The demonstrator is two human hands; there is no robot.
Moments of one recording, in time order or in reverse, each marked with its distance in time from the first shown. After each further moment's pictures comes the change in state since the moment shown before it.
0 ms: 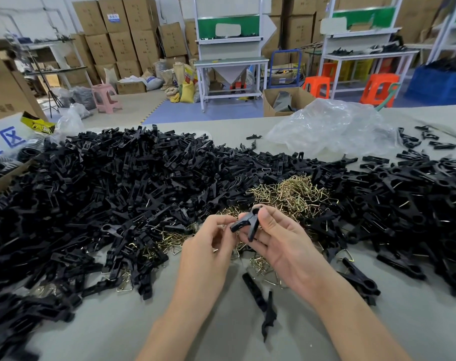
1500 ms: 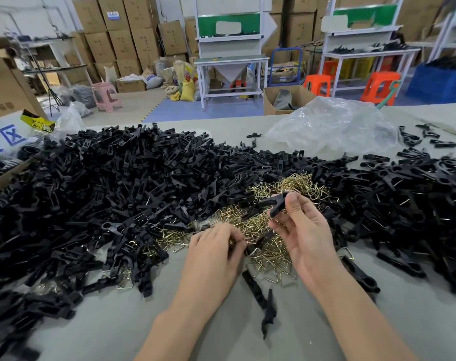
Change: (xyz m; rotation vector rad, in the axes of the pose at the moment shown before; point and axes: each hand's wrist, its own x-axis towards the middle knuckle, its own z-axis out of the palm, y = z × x) left_hand 0.000 -0.012 0.005 0.453 -0.158 0.146; right_hand 0.003 -0.012 -0.008 -0.016 0.303 -0.242
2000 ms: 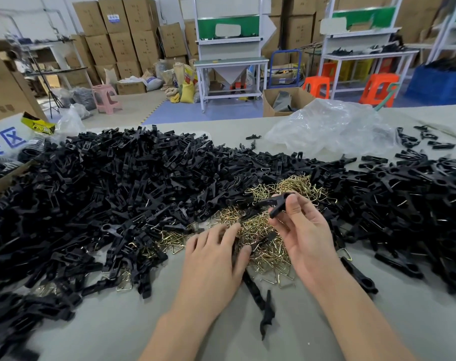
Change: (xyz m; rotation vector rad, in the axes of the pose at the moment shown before) left_hand -0.004 0.005 0.003 0.288 -0.057 -0.019; right_hand 0.001 -0.001 -0.006 0.040 -0.027 0.004
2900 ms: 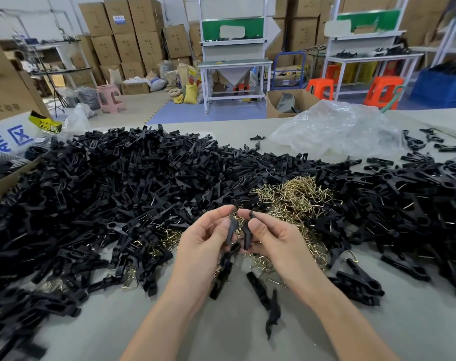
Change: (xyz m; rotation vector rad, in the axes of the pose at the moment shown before) left_hand 0.011 -0.008 -0.020 -1.416 0.042 -0.336; right_hand -0.017 0.024 0.019 -0.501 -0.327 0.003
